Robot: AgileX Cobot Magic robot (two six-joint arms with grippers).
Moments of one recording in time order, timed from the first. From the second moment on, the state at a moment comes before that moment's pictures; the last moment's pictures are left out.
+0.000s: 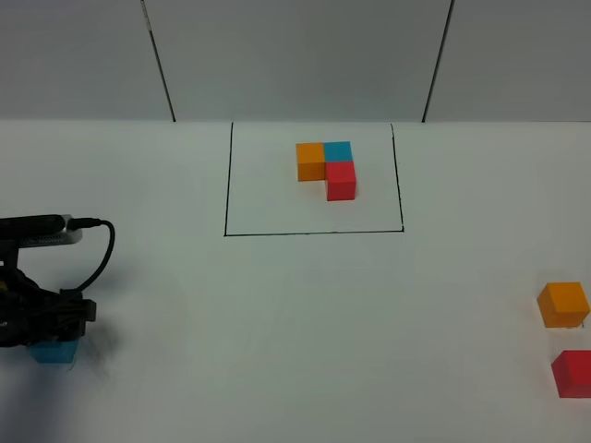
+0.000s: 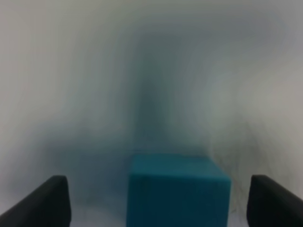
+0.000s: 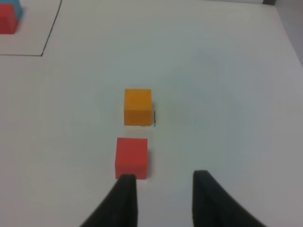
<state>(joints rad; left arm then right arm) -0.02 1.65 -0.66 0.06 0.24 -0.14 0.09 -0.01 -0.50 -0.13 1.07 0.02</state>
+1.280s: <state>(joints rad) -0.46 1.83 -1.37 -0.12 0.77 0.57 0.09 -0.01 -0.50 -0.13 1.07 0.02</state>
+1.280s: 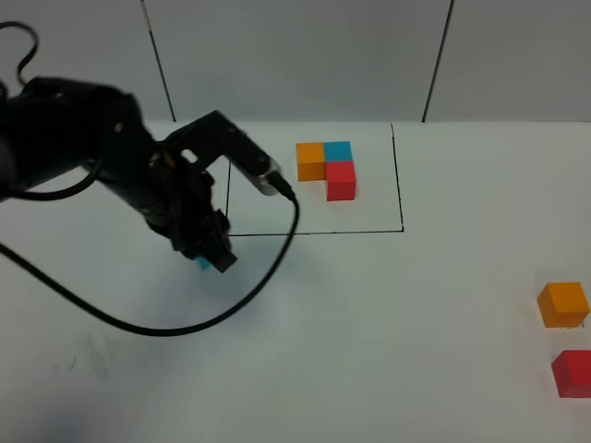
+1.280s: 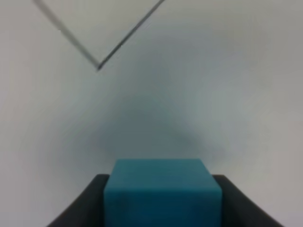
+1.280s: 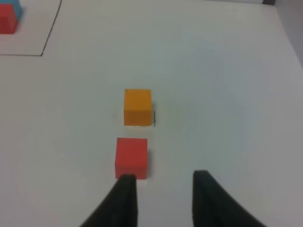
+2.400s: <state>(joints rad) -0.79 2.34 -1.82 -0.04 0.87 0.89 0.09 -0.01 -0.50 -0.13 1.07 0.02</state>
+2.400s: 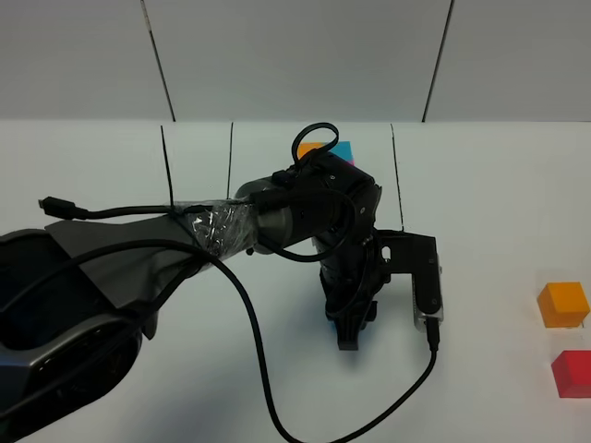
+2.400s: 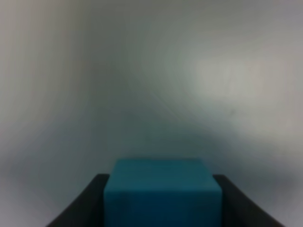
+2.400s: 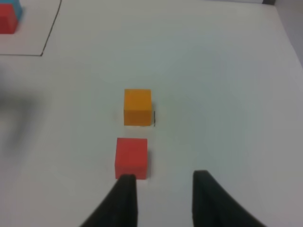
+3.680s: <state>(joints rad) -0.78 1.94 -1.83 0.32 1.05 0.43 0.09 -0.01 -0.50 -0.13 1.07 0.02</state>
